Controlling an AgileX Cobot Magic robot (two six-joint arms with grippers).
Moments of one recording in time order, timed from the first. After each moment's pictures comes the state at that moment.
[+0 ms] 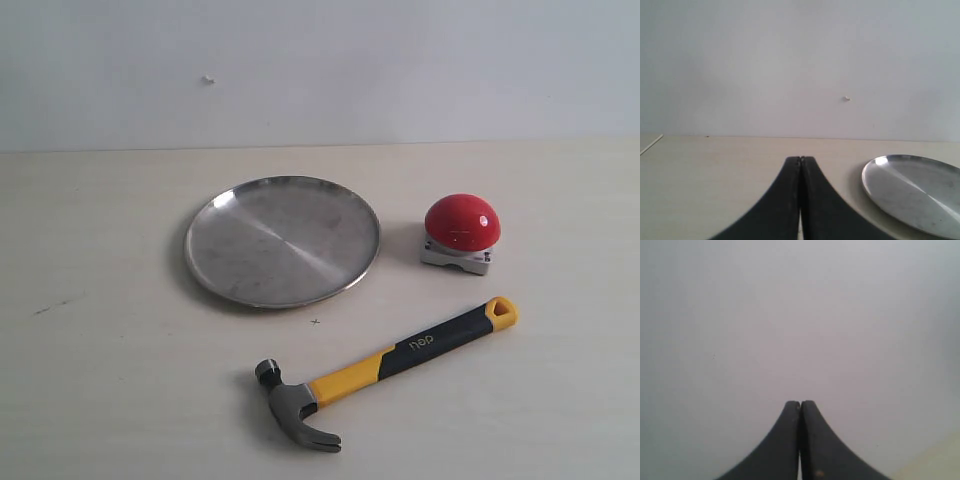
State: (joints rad) left arm -0.06 0.01 0.00 0.17 0.06 -0.21; right arm -0.03 0.00 -0.02 0.47 -0.30 0.13
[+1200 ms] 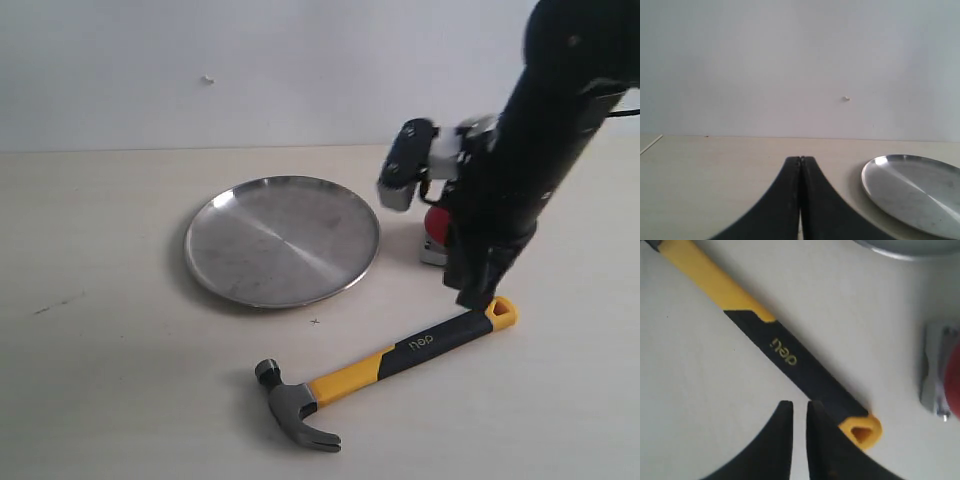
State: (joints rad) left arm -0.06 0.01 0.00 0.17 0.06 -0.21; right arm 0.45 1.72 -1.20 0.08 0.98 -0.81
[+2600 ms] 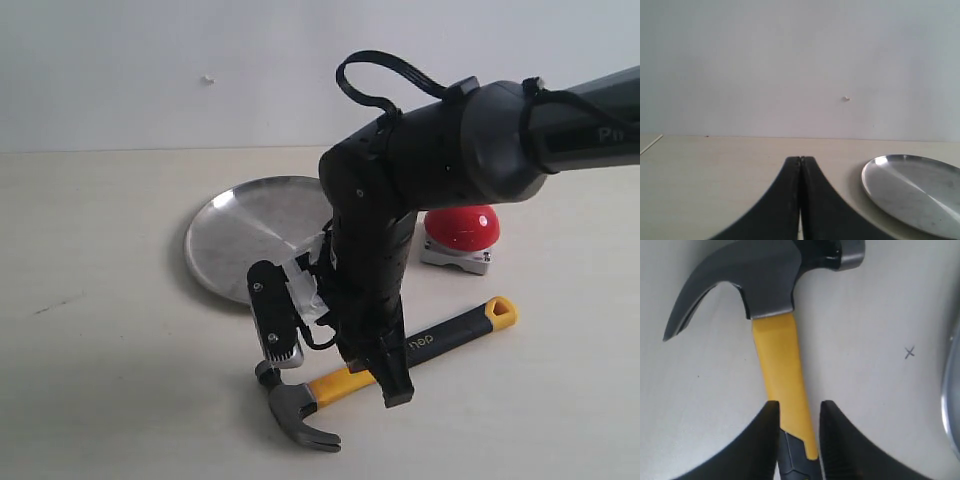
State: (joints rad) left arm -0.06 0.01 0.00 0.17 0.06 -0.21; right arm 0.75 1.96 -1.26 -0.06 0.86 -1.04
